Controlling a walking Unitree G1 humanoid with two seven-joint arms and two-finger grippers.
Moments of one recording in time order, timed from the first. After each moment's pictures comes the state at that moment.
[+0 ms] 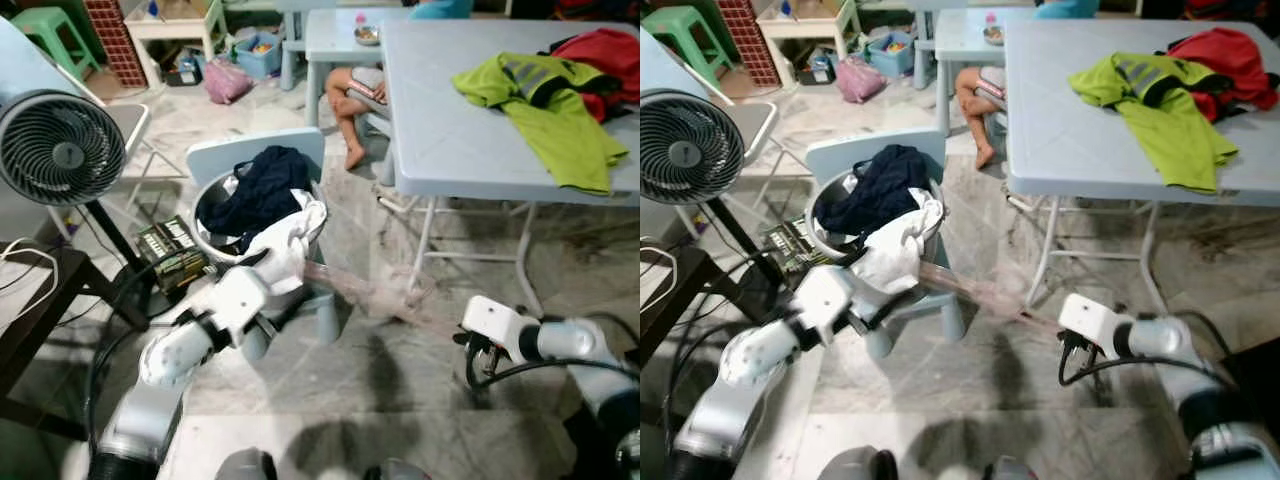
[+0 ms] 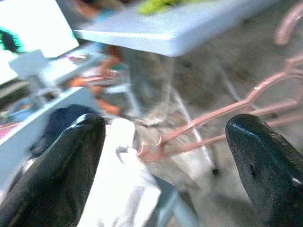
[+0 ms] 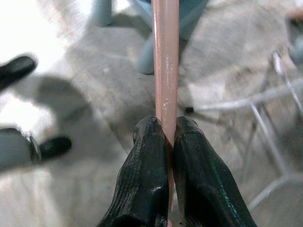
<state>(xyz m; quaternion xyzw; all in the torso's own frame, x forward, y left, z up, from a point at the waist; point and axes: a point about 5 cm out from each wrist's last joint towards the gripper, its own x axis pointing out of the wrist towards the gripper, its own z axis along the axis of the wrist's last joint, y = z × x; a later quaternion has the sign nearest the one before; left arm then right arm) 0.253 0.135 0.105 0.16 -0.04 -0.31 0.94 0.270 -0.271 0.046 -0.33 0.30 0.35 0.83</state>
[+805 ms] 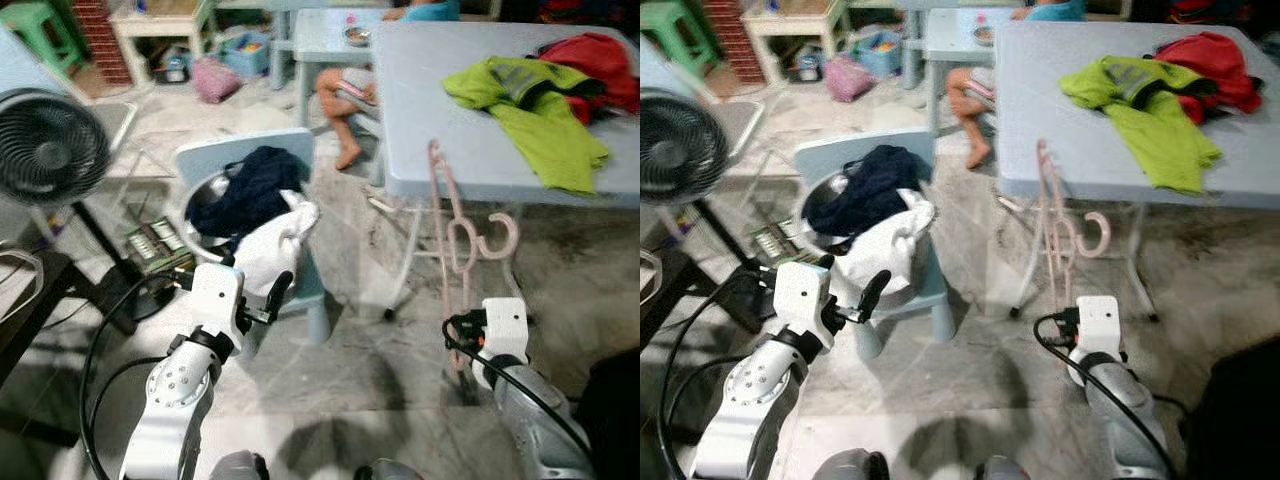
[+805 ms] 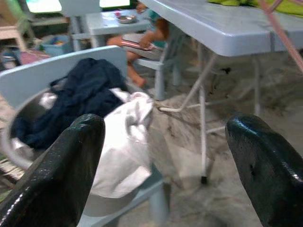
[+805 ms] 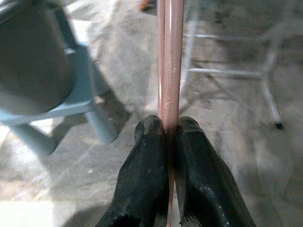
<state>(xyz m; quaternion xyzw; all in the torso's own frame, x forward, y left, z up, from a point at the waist) 0.240 0.129 0.107 0.02 0.03 -0.16 0.99 0.240 -0.218 0.046 0.00 0.22 0.00 0.98</state>
